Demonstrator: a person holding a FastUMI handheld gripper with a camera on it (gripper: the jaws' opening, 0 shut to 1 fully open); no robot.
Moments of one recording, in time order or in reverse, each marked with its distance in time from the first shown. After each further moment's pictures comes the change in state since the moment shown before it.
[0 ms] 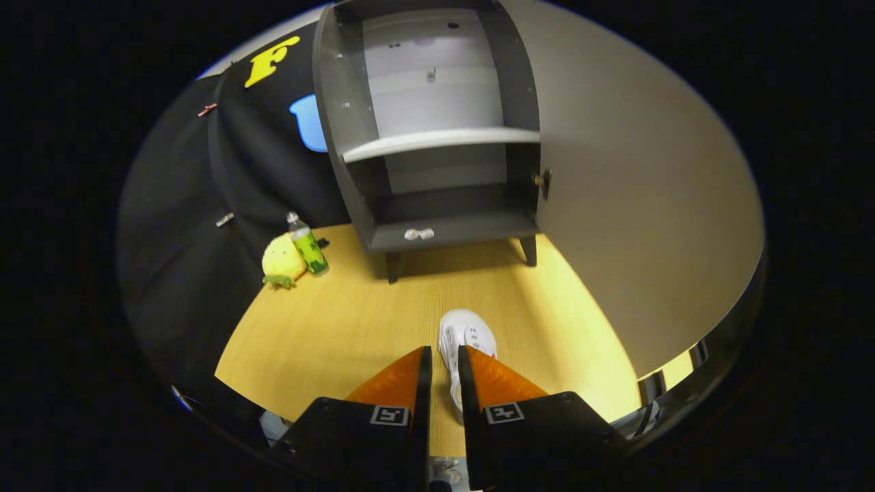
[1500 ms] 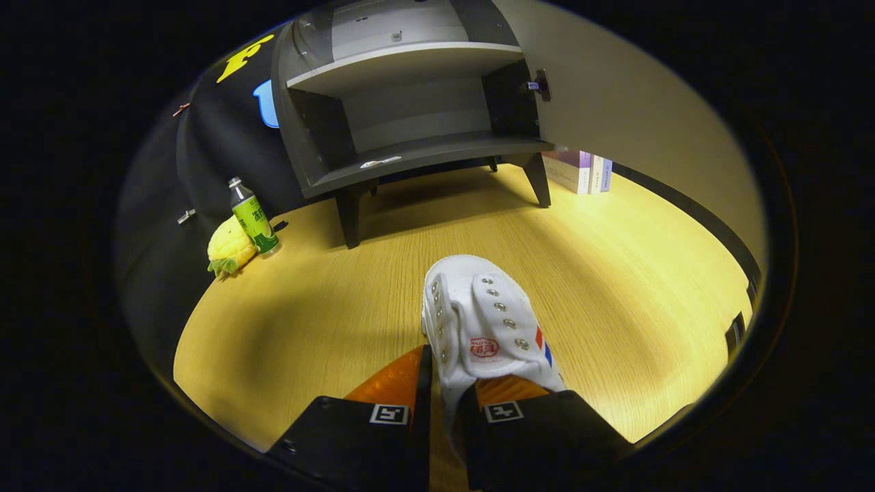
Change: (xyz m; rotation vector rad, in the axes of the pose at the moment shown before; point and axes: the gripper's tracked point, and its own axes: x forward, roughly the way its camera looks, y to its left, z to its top) arm 0.144 -0.013 -0.076 0.071 -0.083 -0.037
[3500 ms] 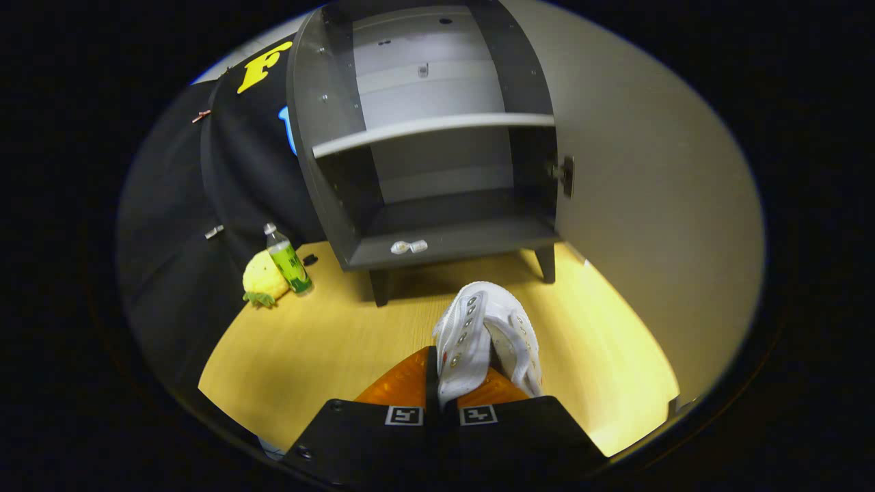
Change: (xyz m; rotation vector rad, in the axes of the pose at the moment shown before) arm -0.072 0.020 0.148 -0.076 -0.084 0.085
